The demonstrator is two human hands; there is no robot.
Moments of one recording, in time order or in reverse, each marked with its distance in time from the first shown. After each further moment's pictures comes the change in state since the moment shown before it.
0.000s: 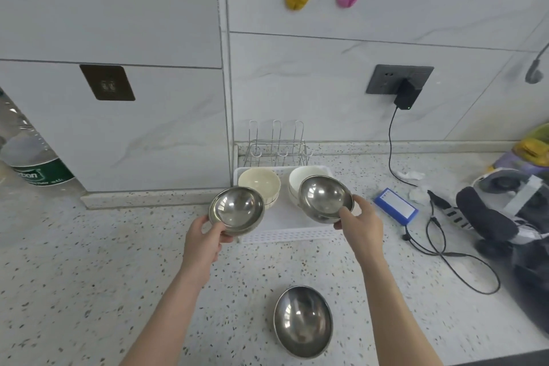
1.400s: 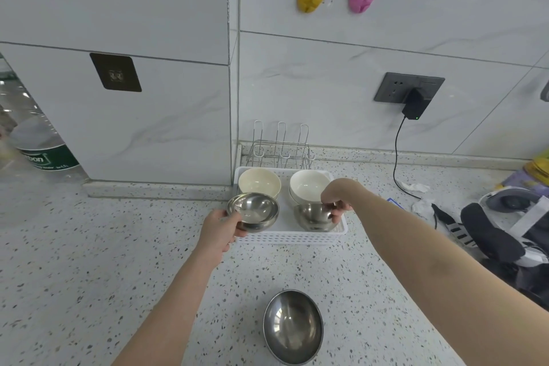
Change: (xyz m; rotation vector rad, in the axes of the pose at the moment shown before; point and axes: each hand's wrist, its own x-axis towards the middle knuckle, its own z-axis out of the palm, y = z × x) left_hand 0.016 0.002 0.036 0.124 -0.069 -0.070; right_hand 0.129 -0.049 0.047 -0.872 -0.730 0.374
